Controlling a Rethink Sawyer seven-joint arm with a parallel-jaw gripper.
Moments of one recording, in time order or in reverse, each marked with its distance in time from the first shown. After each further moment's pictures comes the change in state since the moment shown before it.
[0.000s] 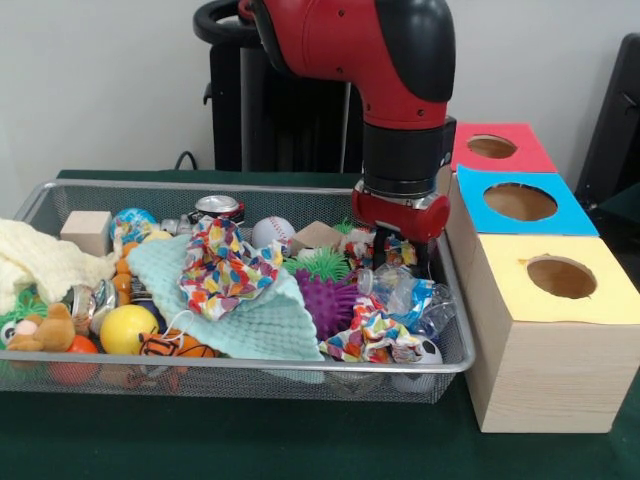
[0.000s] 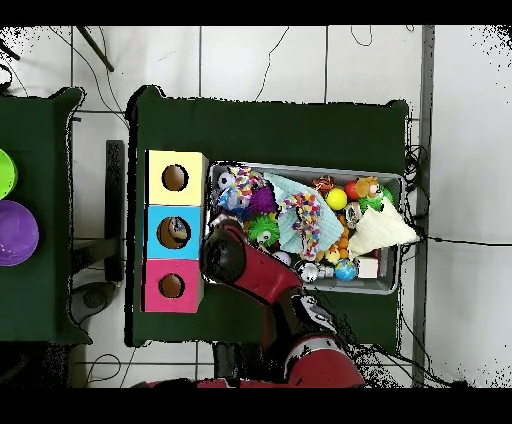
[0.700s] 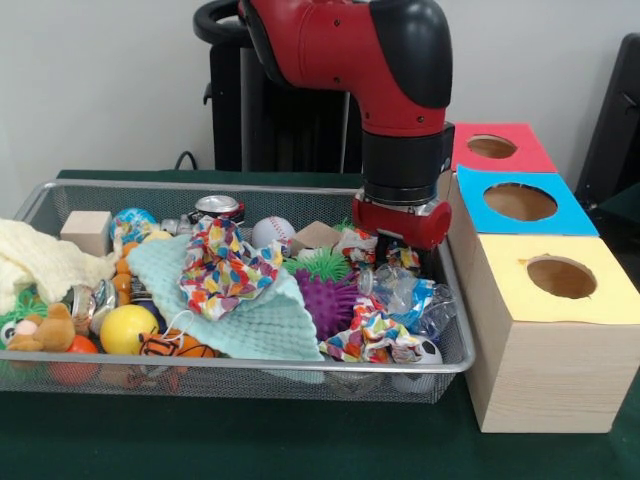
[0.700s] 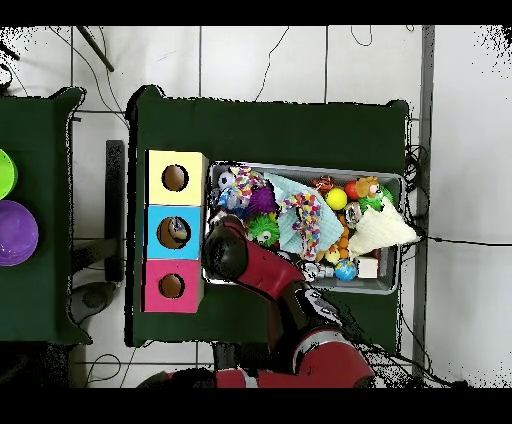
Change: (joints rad) arm -0.029 0.015 0.028 -0.022 -0.051 0.000 0.000
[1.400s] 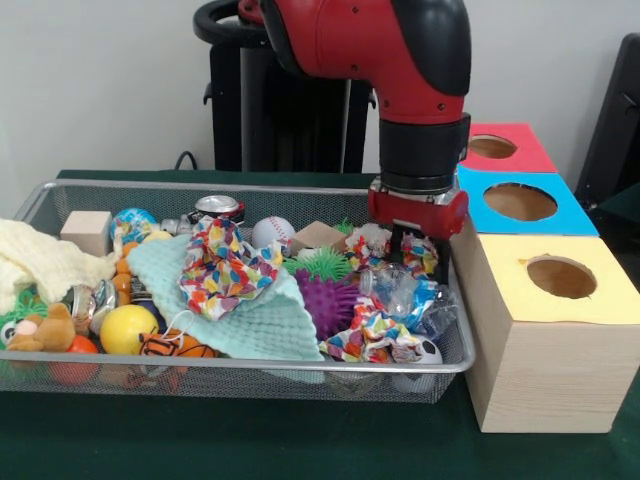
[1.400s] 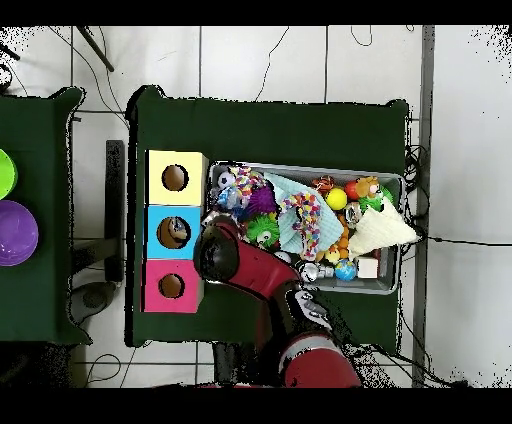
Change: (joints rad) arm 0.063 -0.048 -0.031 0.000 0.001 0.016 0.000
